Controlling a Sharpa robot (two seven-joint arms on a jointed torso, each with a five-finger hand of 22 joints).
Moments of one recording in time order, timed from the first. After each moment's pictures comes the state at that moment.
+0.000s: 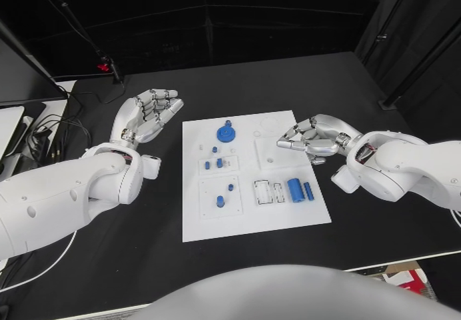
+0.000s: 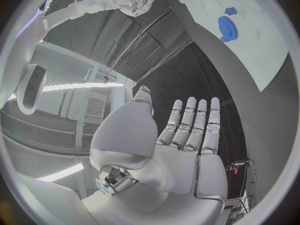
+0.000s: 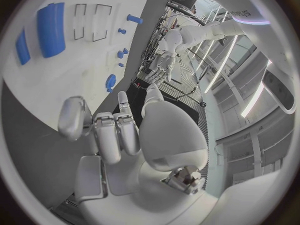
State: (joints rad) left arm 1.25 -0.66 -0.24 1.36 -0.25 -0.60 0.68; left_hand 1.26 0.04 -0.12 0.29 0.19 0.49 0.16 0.53 0.07 0.59 0.24 0.51 0.07 0.39 0.22 0.67 0.10 0.13 0.57 0.29 0.07 0.55; right arm 1.16 -1.32 -0.11 1.90 -0.76 -0.40 0.05; right_hand 1.27 0.06 -0.24 0.29 0.22 0.78 0.18 0.41 0.15 1.46 0.11 1.57 1.31 1.47 0.06 1.57 1.31 0.07 1.34 0.17 1.28 1.31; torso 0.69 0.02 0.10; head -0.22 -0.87
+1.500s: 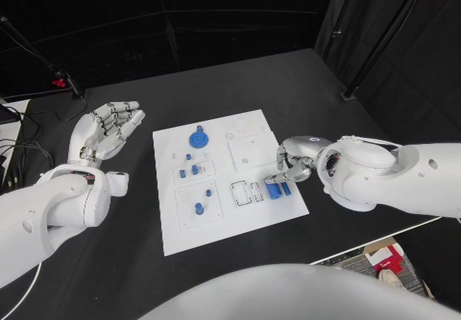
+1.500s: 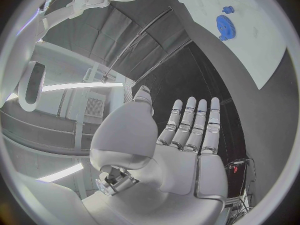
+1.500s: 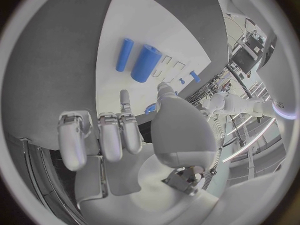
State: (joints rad) left arm 1.25 -0.67 -0.24 1.36 -0.24 -0.59 0.68; left_hand 1.26 0.04 -0.12 0.29 0.20 0.49 0.16 0.54 0.07 0.59 0.24 0.51 0.07 0.39 0.22 0.67 0.10 0.13 0.57 0.29 0.07 0.55; right arm 1.12 -1.36 -0.14 2.07 -1.56 -0.28 -0.65; right_hand 1.10 -0.10 -0.12 0.30 0.32 0.73 0.15 0.68 0.25 1.47 0.10 1.57 1.31 1.47 0.04 1.57 1.31 0.01 1.47 0.15 1.57 1.31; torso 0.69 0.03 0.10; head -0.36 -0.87
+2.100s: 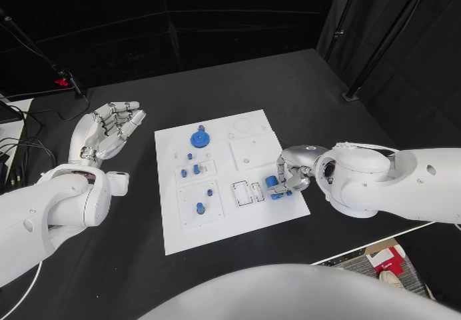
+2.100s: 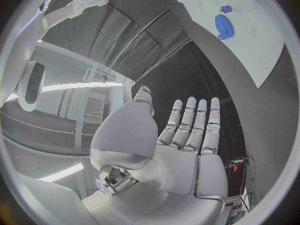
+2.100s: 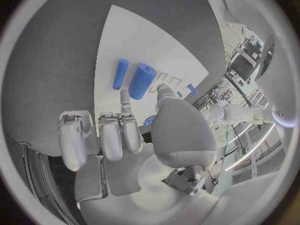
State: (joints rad) left arm 1.25 -0.68 -0.24 1.36 -0.24 -0.59 0.68; left_hand 1.27 0.05 -0.12 0.29 0.20 0.49 0.16 0.54 0.07 0.59 0.24 0.51 0.07 0.39 0.22 0.67 0.10 0.13 0.57 0.29 0.07 0.55; right arm 1.11 -1.34 -0.14 2.09 -1.56 -0.19 -0.69; right_hand 1.08 -0.09 -0.11 0.30 0.31 0.74 0.14 0.69 0.25 1.47 0.09 1.57 1.31 1.47 0.03 1.57 1.31 0.01 1.46 0.14 1.57 1.31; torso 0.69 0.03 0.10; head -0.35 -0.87
